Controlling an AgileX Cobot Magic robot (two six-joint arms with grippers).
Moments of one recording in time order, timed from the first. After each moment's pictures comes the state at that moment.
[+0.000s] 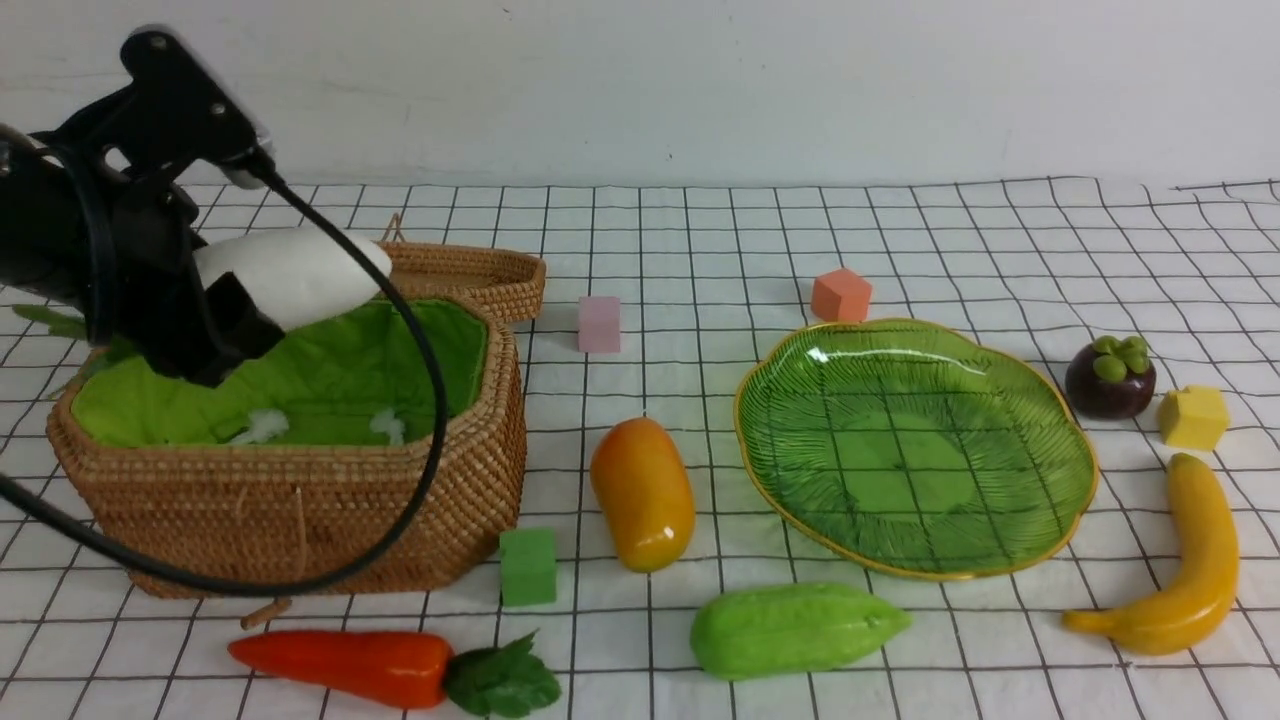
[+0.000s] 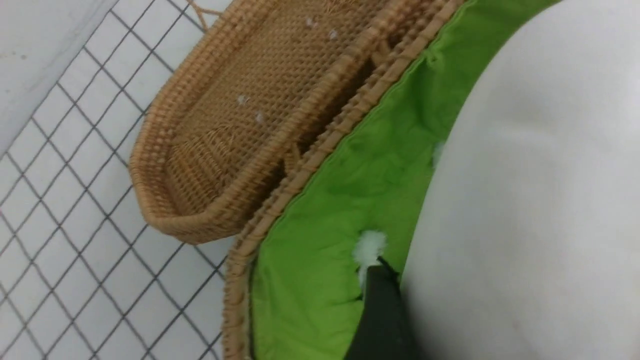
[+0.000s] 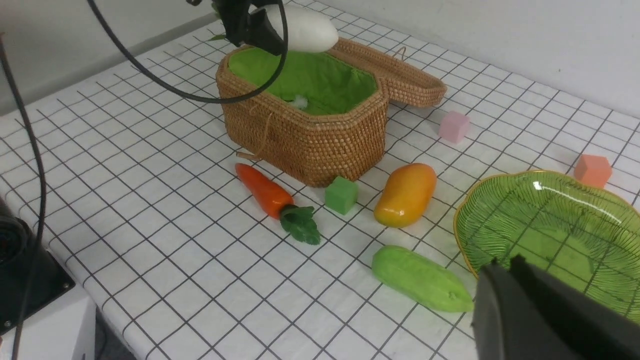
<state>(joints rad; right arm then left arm) 0.41 0.45 -1.15 0.38 1.16 -0.28 -0.04 1.48 -1.23 -0.16 0.67 0.94</state>
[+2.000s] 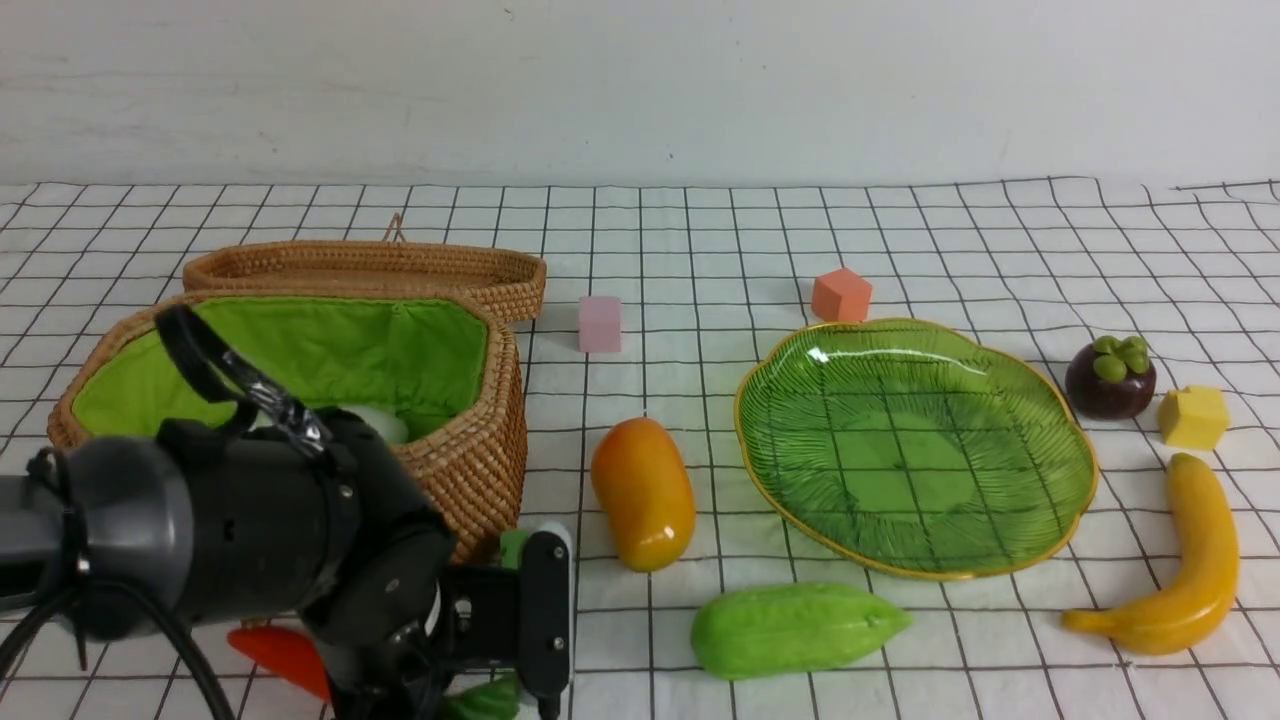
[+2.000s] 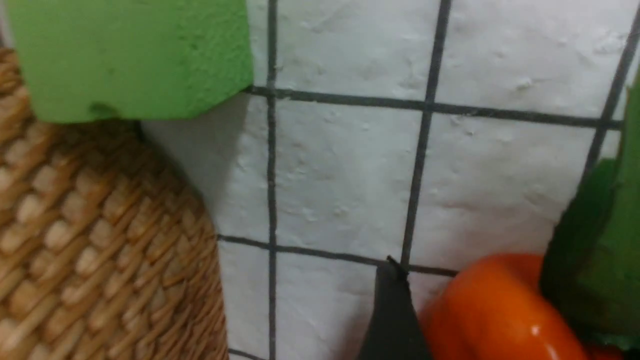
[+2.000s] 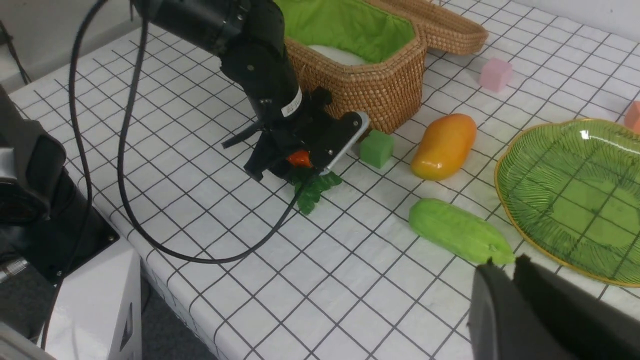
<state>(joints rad) 0.41 0.45 -1.15 0.42 1.26 -0.27 -0.62 1.69 -0.87 0.32 0.67 0.65</state>
